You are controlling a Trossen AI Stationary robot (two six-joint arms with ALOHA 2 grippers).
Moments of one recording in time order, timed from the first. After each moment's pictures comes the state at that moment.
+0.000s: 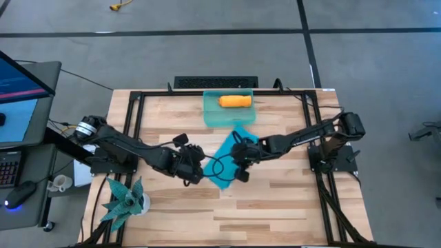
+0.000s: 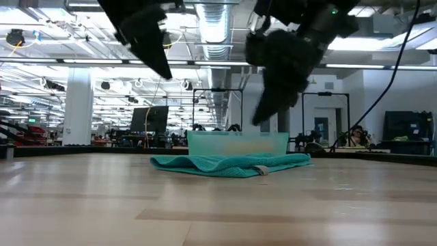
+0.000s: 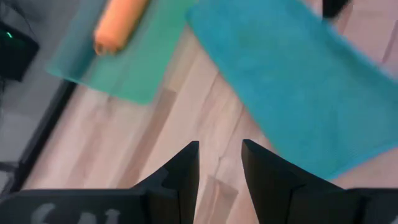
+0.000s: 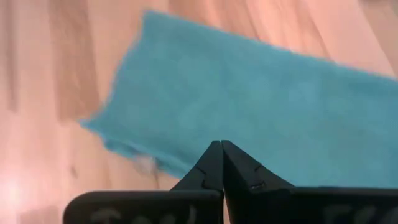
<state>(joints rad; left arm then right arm) -0.33 1.58 1.17 -0.80 -0.70 -0.56 0.13 1.68 1.00 -0.30 0.07 0.31</state>
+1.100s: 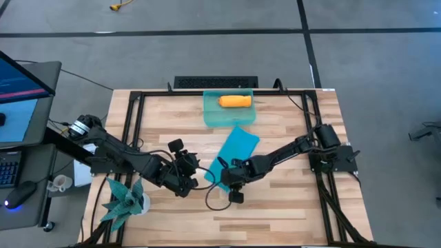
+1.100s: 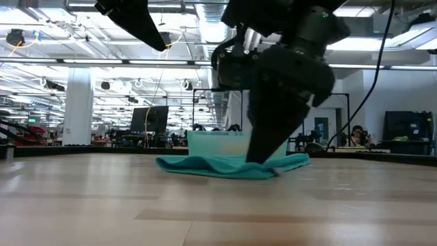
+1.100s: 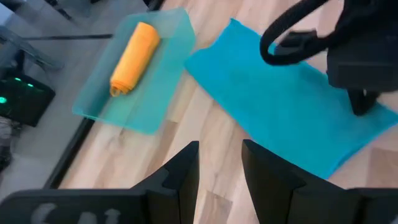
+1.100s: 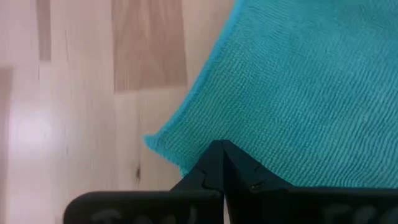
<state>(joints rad) -0.48 1.51 1.17 -0.80 -0.85 -0.54 0.28 2.00 1.23 -0.35 0.00 0.32</state>
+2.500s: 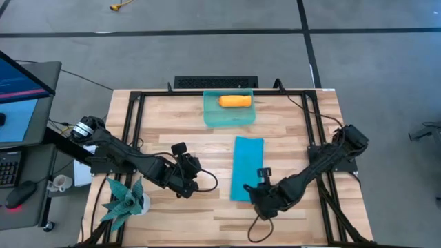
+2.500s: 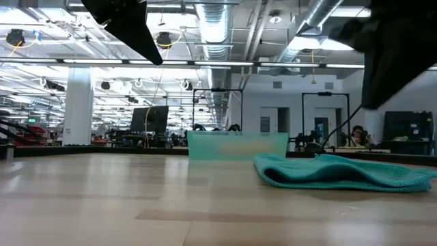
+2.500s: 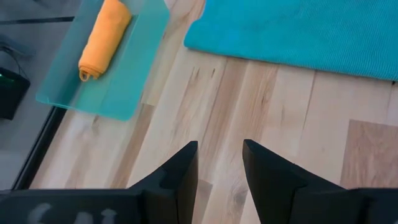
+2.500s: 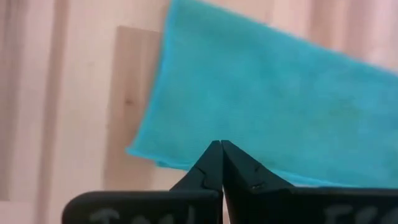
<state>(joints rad) -0.47 1.56 1.17 -0.80 -0.74 -0.54 0.65 1.77 1.23 -0.86 0.35 0.42</state>
